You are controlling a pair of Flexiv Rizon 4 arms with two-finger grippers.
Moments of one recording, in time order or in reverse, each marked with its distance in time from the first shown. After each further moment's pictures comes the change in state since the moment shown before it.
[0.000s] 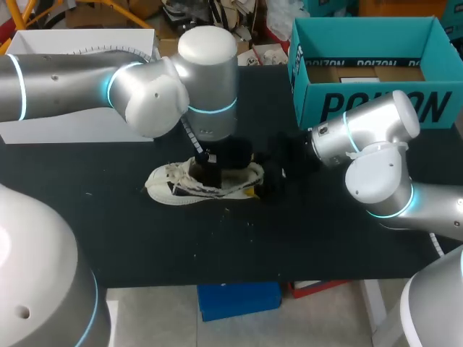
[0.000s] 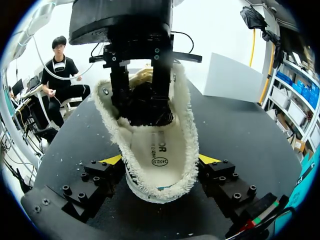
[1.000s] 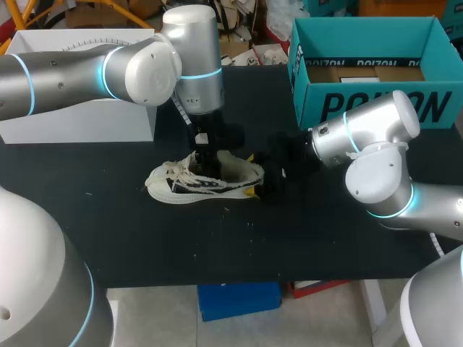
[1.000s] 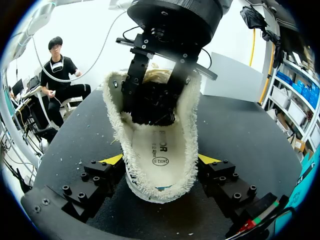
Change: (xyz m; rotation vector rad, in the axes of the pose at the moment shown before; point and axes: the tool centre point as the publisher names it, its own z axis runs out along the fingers) left arm -0.001 0.000 -0.007 0.178 0.331 0.077; right arm 0.000 -0.001 0.000 0.001 0.000 0.000
